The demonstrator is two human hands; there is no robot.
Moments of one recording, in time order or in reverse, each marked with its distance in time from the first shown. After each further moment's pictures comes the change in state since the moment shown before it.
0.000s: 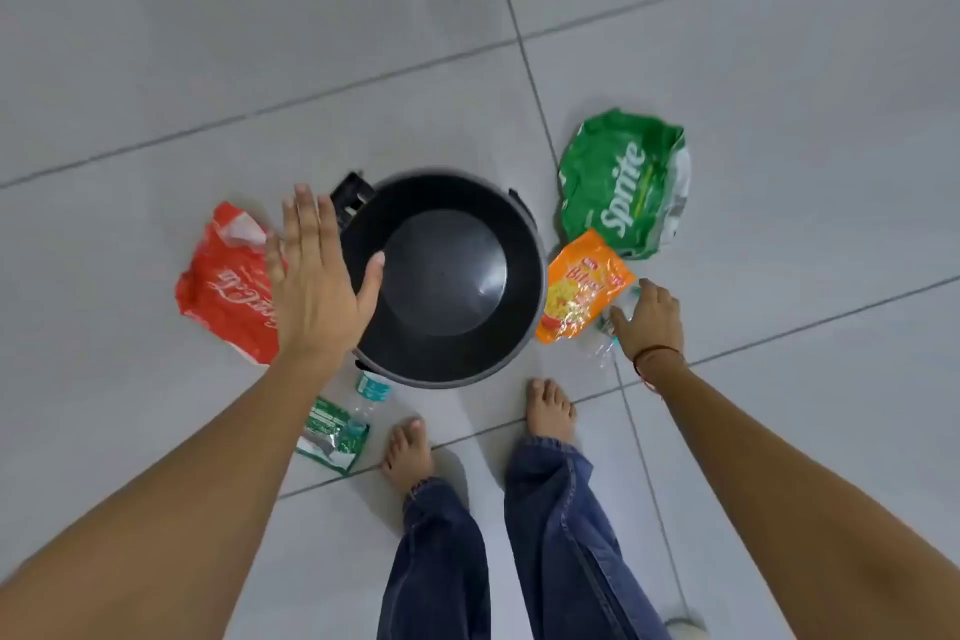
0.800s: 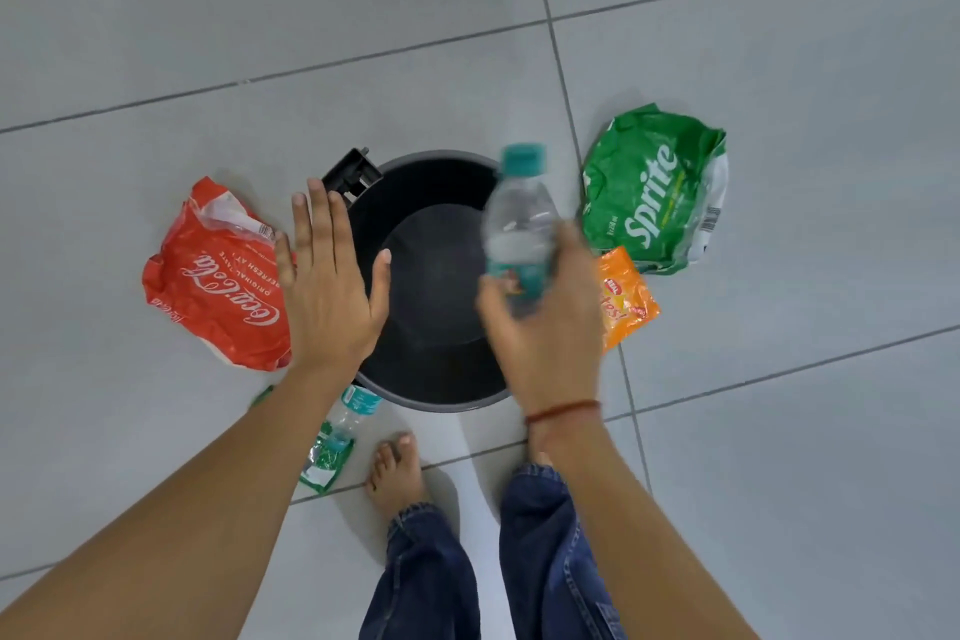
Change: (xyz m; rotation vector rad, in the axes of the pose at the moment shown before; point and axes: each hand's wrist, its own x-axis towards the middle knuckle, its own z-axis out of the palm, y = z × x) left_hand 0.008 0.004 0.051 -0.056 0.094 -0.044; right_hand -0.088 -0.156 -0.009 0.543 0.402 -0.448
